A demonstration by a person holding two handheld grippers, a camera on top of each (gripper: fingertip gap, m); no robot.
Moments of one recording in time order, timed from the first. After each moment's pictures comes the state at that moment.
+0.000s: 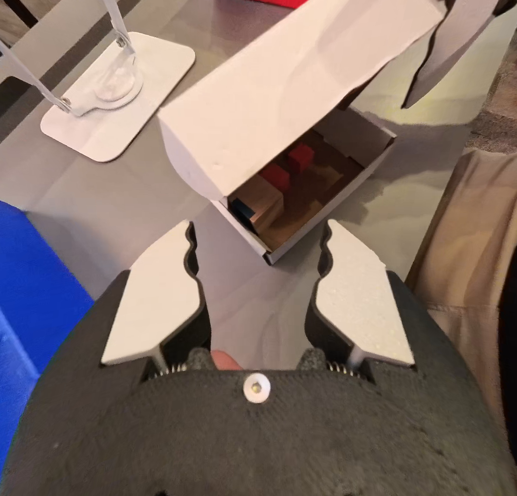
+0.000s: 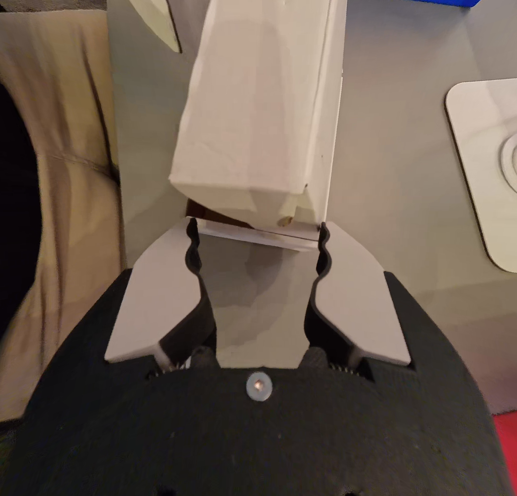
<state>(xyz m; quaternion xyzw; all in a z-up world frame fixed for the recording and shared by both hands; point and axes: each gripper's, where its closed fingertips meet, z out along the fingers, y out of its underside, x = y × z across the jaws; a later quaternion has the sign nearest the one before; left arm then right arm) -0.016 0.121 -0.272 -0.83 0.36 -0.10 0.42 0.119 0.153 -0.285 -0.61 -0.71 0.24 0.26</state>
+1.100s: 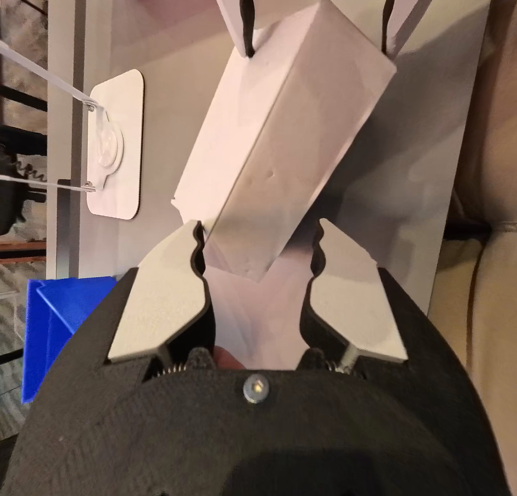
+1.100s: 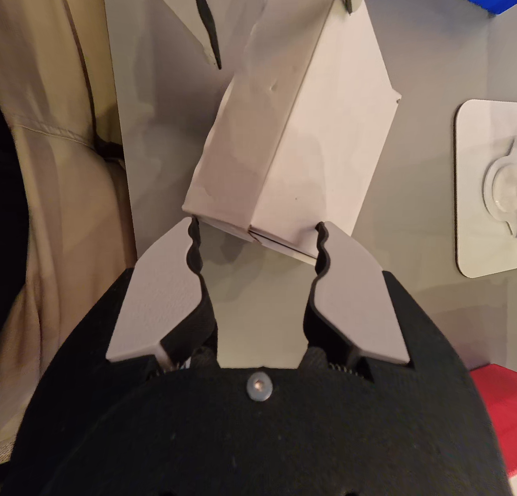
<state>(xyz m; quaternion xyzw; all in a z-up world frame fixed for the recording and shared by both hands) 0.006 0.114 -0.286 -0.74 0.57 0.07 0.36 0.106 0.122 -0.298 -0.58 -0.76 0.11 0.26</state>
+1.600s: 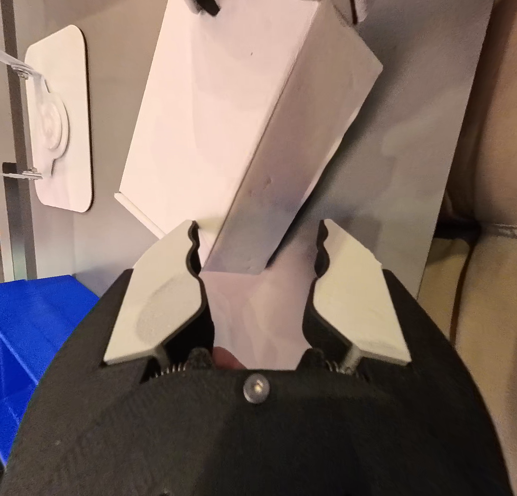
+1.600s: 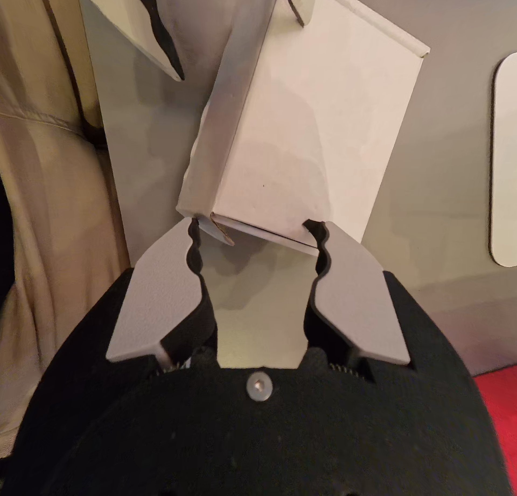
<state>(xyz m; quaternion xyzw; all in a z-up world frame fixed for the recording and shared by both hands) 0.012 0.107 -0.326 -0.76 0.57 0.07 0.31 0.113 0.131 -0.314 -0.61 -0.75 0.12 0.22</state>
